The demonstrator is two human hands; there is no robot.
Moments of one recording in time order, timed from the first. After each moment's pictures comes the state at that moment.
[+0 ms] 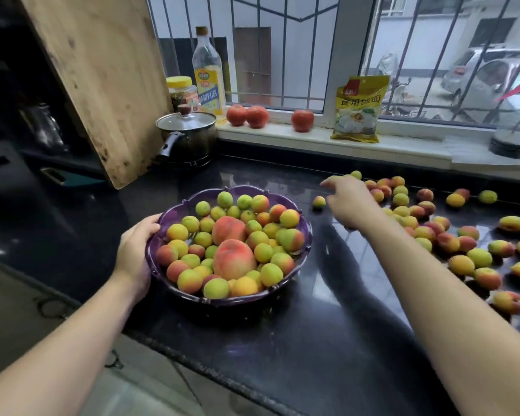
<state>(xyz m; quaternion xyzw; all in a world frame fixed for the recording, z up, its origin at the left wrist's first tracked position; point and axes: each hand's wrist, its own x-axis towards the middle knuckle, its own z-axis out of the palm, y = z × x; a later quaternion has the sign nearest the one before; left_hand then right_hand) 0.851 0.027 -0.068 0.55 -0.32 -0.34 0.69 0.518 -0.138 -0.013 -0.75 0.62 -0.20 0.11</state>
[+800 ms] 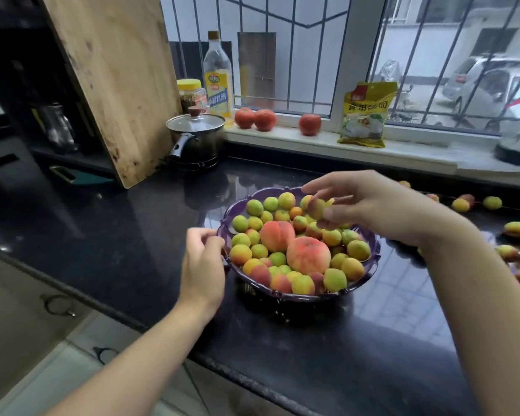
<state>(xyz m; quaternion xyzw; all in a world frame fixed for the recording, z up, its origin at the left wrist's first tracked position) 0.755 0.048 -0.064 0.63 -0.36 -0.28 0.63 0.507 -0.027 0.071 -0.82 0.40 -0.20 0.36</state>
